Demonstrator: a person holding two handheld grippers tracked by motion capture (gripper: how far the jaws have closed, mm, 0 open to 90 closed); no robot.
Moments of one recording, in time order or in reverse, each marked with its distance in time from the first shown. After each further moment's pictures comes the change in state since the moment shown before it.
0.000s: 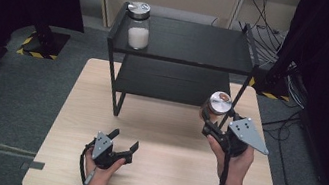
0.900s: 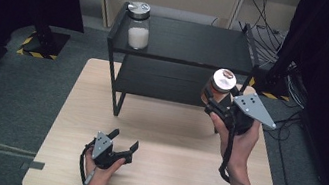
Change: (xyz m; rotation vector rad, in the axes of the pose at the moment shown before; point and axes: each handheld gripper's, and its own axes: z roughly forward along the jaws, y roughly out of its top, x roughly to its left) left arm 0.000 0.000 0.000 0.001 0.001 0.000; right arm -0.006 0.050 0.026 0.001 -0.003 0.021
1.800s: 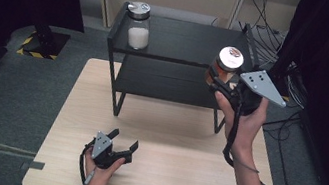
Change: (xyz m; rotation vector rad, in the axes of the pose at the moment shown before) left arm 0.001 0.000 0.000 -0.001 0.002 -0.012; right arm -0.001 0.042 0.017 -0.036 -0.022 0.001
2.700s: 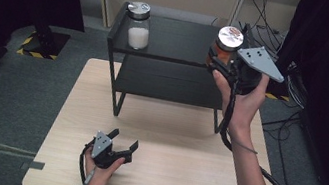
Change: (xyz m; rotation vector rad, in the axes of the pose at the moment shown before) left arm 0.001 0.001 0.000 0.006 0.000 -0.005; right arm 0.010 0.037 0.030 0.019 -0.048 -0.025
